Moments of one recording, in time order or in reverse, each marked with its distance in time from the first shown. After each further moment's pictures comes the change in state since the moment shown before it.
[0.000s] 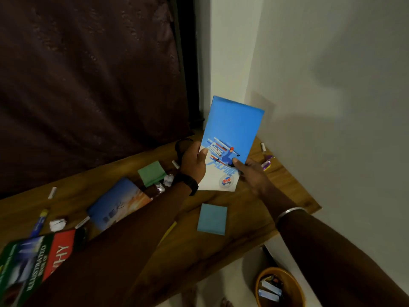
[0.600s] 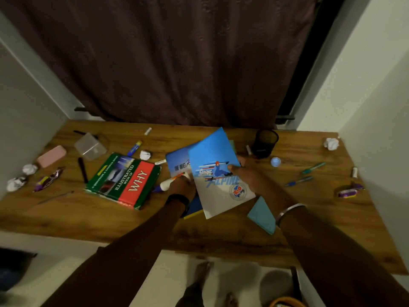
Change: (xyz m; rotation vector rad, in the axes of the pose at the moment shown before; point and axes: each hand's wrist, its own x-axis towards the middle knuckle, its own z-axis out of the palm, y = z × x) left_hand -0.169 -0.121 -0.162 0.625 0.234 -0.791; right_hand -0.007 0.086 0.182 -0.563 -0.676 -0.008
